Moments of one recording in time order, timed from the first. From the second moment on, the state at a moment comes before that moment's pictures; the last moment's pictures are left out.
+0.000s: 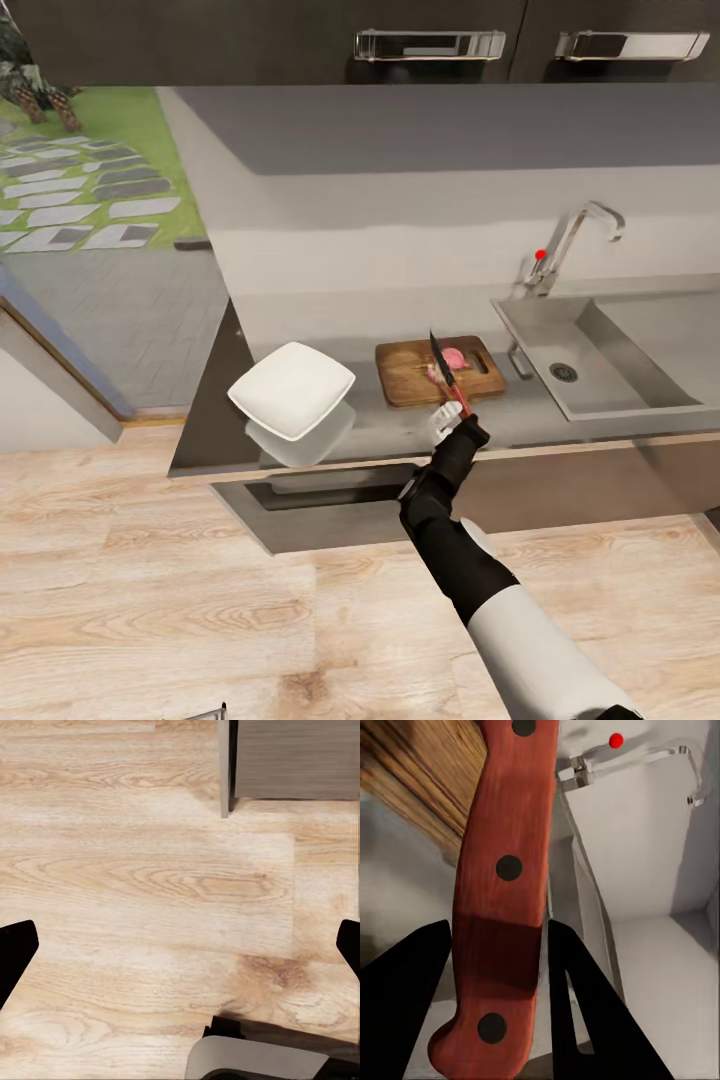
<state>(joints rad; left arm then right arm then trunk) -0.36 0.01 0.30 0.07 -0.23 -0.82 0.20 -0.72 0.17 0.34 -0.94 0.79 0.78 -0.69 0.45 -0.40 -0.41</state>
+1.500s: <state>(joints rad) -0.36 0.01 0.30 0.07 -0.23 -0.80 0.20 -0.72 0.17 0.33 -1.01 0.79 0.74 -0.70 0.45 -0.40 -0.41</state>
